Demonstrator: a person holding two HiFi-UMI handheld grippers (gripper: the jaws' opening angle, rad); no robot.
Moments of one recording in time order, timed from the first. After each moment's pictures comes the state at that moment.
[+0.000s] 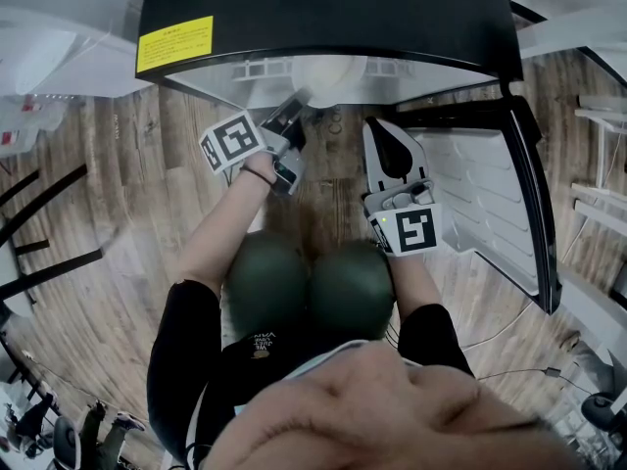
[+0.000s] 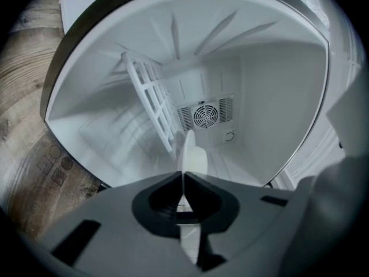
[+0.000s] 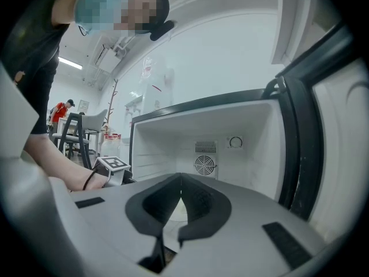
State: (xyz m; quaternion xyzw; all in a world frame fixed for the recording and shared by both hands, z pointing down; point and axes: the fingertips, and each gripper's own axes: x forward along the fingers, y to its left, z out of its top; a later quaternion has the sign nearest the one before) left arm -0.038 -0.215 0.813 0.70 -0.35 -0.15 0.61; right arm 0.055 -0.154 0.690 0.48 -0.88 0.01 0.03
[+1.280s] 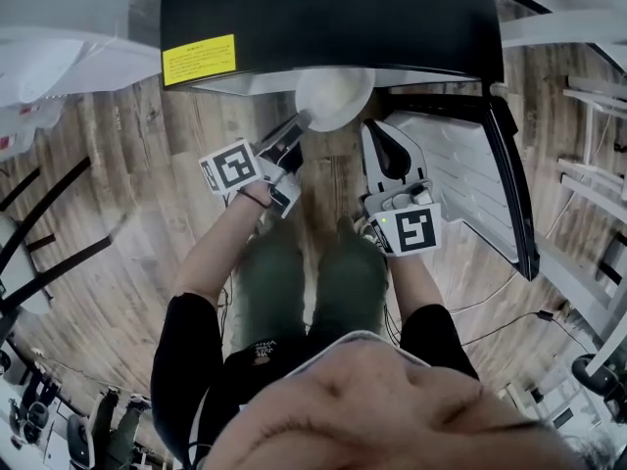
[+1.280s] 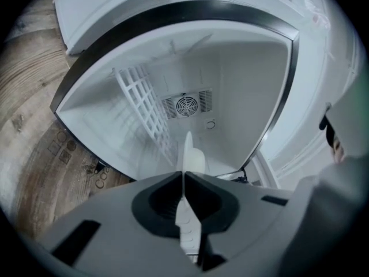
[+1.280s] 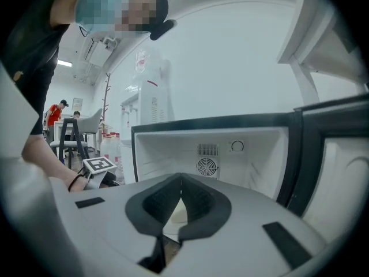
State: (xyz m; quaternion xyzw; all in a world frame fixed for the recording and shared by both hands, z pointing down) left arm -0.038 -0.152 0.761 0.71 -0.29 -0.12 0.63; right arm 0.045 -0.141 0.642 0.48 -0.87 0.06 0.08
